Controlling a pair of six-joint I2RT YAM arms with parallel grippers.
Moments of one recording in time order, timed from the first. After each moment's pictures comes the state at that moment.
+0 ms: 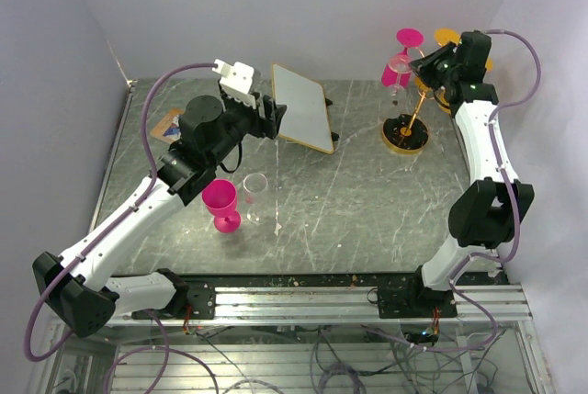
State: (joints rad) left arm -0.66 1.18 1.21 -0.02 -0.10 -0.05; right arm -0.08 1.74 1.75 -0.38 -0.15 0.80
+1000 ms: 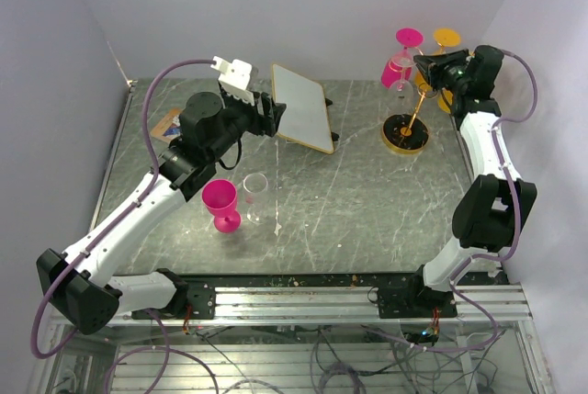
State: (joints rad) left arm -0.62 1.20 1.21 -0.01 -0.05 -0.09; right arm -0.17 1.72 1.55 -0.03 -0.38 1.18
